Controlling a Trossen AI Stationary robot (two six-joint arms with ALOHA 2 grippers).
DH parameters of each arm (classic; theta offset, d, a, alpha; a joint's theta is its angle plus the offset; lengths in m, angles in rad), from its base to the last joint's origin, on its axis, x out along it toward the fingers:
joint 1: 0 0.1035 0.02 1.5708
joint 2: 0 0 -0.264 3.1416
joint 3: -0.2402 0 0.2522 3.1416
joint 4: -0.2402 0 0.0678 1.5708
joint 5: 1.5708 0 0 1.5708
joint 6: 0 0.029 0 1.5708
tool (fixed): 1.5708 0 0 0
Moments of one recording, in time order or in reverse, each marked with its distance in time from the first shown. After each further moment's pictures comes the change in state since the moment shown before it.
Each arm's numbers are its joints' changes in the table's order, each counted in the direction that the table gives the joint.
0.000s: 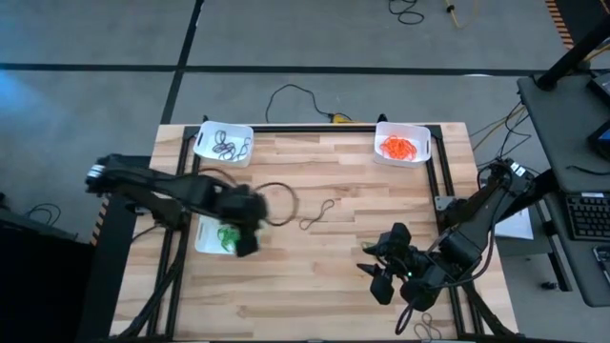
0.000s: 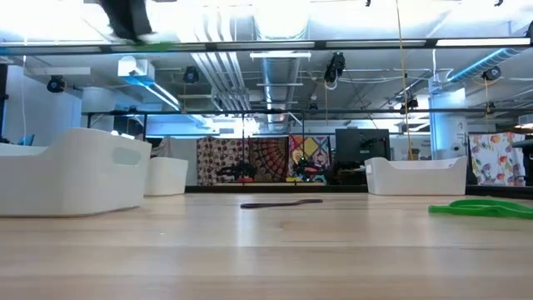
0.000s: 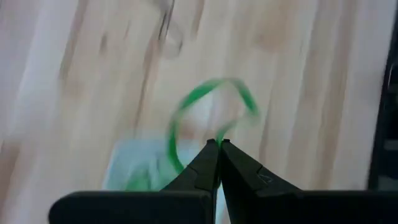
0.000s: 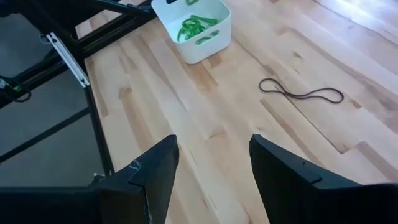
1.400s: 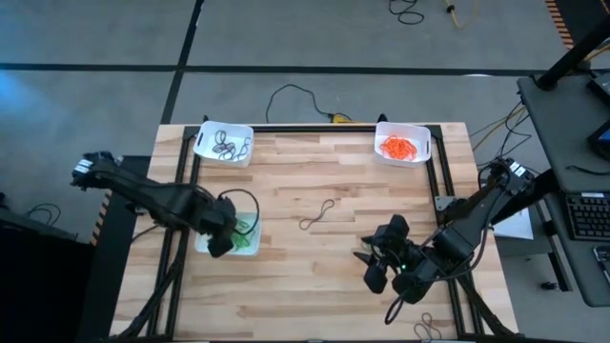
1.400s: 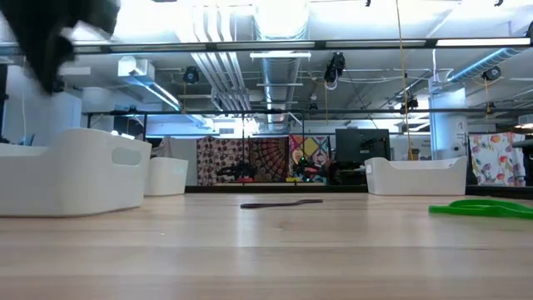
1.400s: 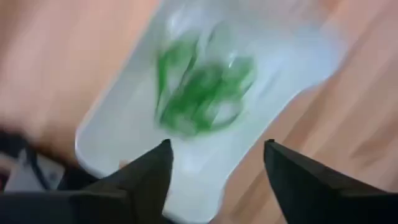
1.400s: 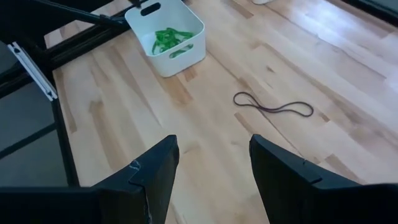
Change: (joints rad) left arm -0.111 0.200 0.299 -0.223 0.033 -0.452; right arm -0.046 0.003 0.030 -0.020 0.053 -0.021
